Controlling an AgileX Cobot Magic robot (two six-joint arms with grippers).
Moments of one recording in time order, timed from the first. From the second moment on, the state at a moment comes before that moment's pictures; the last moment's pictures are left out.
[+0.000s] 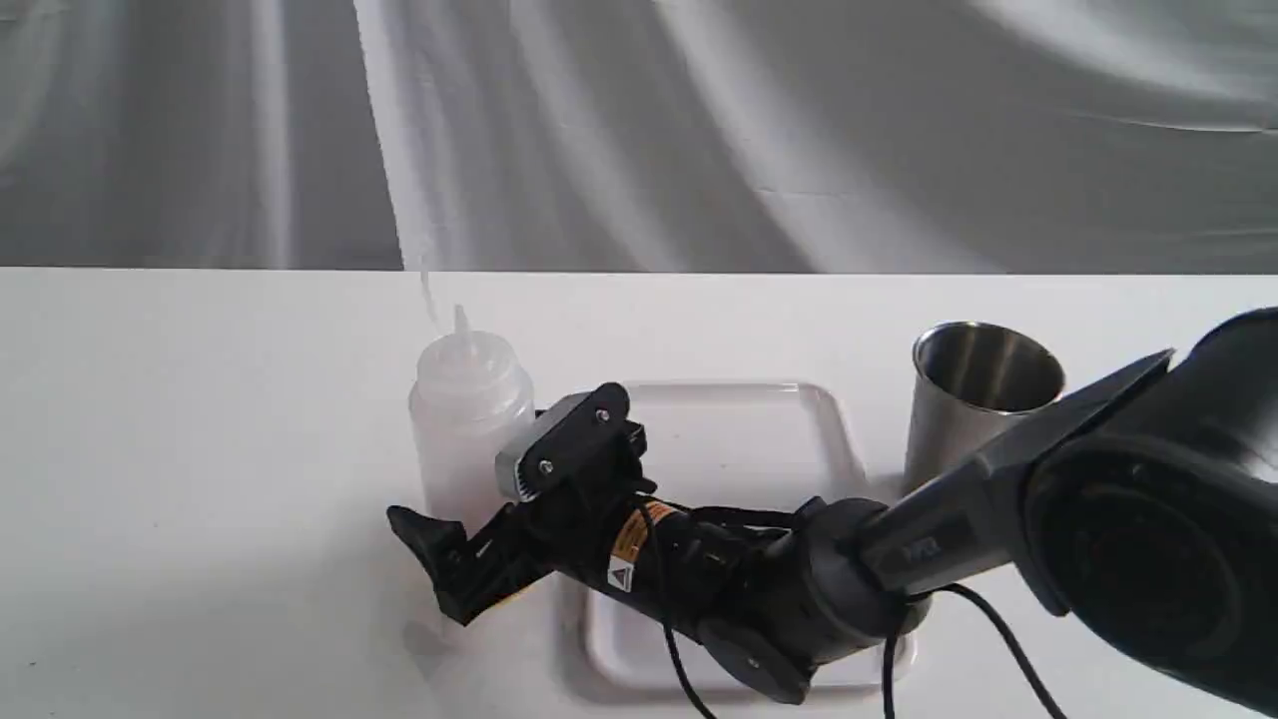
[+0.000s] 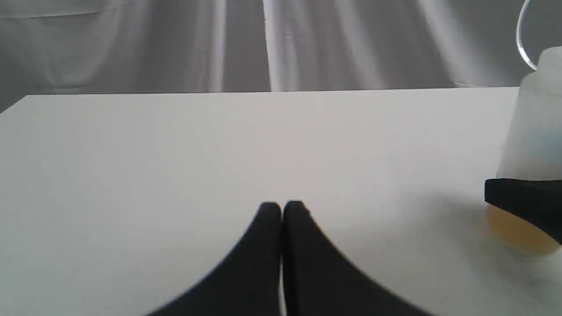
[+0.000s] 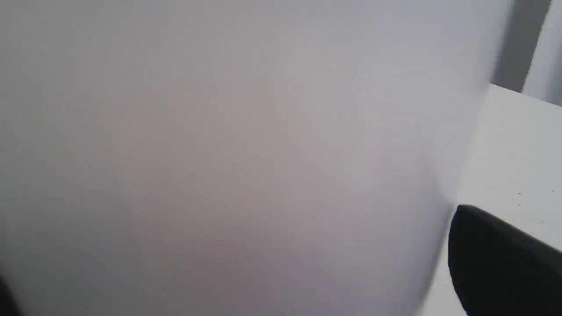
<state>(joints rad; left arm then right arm) 0.06 0.00 0.00 -0.02 0.29 0.04 0.50 2.41 -1.24 -0.32 -0.92 0.13</state>
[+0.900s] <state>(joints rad) 0.06 0.00 0.00 -0.02 0.29 0.04 0.50 2.39 -1.24 -0.33 -0.88 0.13</state>
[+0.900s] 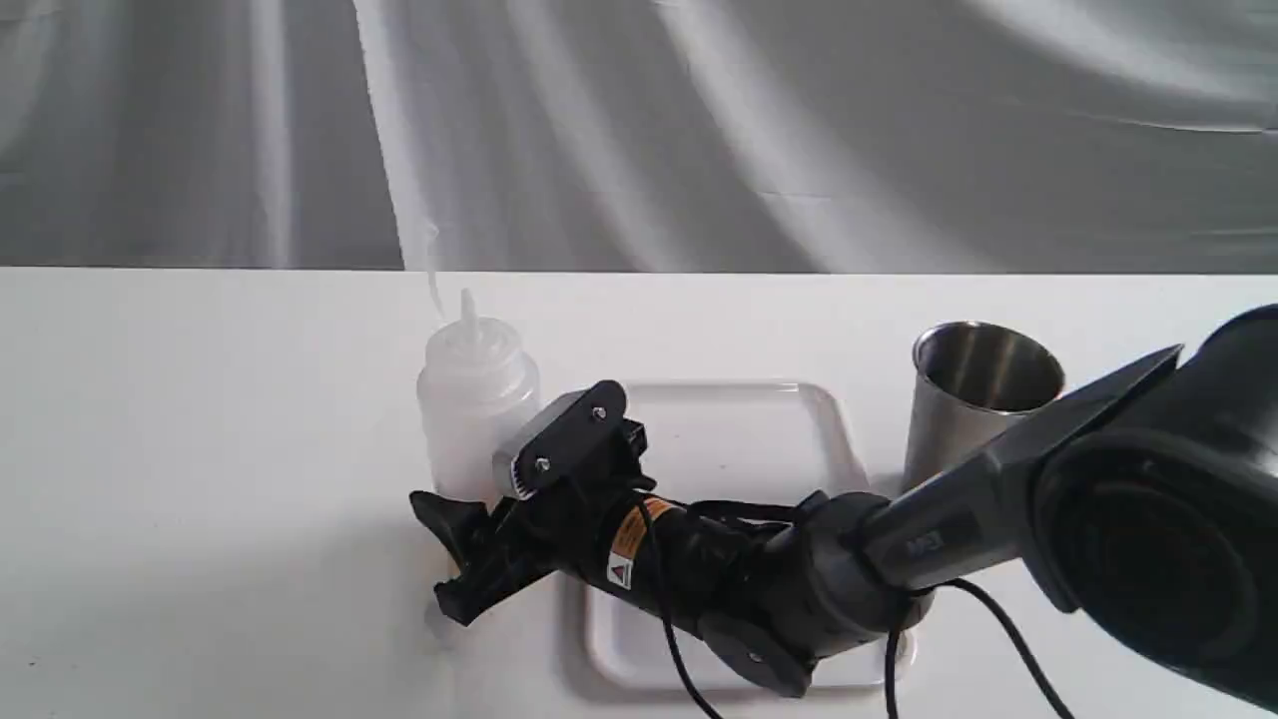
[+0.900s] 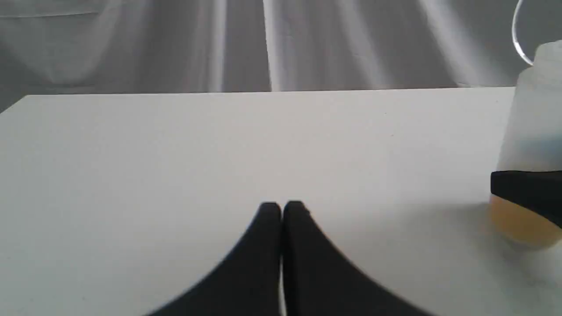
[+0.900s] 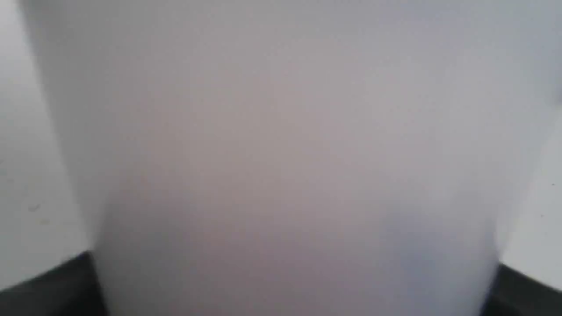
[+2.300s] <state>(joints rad) 0.06 0.00 0.00 -0.02 0.29 0.04 0.50 1.60 -1.24 -0.52 -0.29 0.25</state>
